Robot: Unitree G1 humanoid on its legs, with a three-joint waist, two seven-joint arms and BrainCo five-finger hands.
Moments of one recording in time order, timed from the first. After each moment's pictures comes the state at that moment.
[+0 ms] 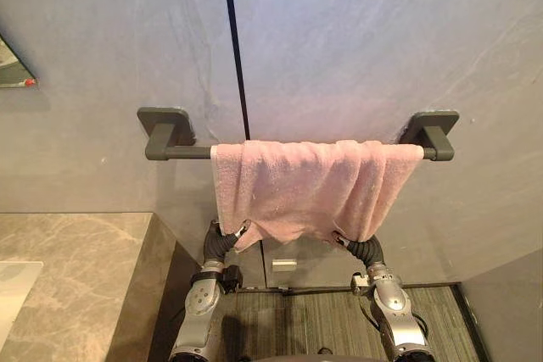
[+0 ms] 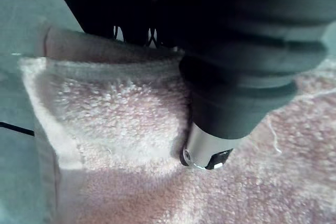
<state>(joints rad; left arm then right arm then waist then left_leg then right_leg) 0.12 0.04 -0.09 0.31 -0.22 -0.28 0.07 0.09 -0.03 -0.01 0.39 -0.03 -0.21 -0.02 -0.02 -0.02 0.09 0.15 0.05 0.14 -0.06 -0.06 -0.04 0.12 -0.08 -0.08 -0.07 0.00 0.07</state>
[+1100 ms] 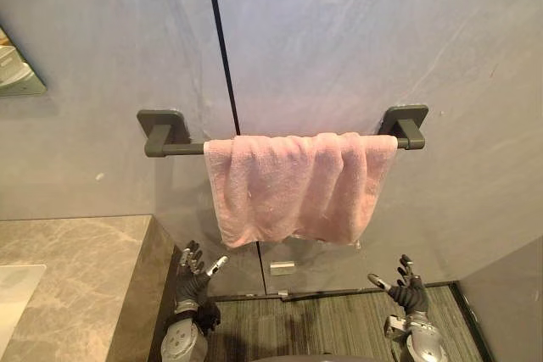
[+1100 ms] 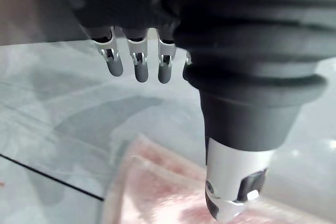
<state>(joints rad) 0.35 0.01 0.05 0.17 -0.26 -0.22 0.12 0.38 0.00 -0.20 0.20 0.03 -0.17 -0.13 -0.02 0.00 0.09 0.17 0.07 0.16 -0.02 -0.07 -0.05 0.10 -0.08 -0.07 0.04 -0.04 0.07</state>
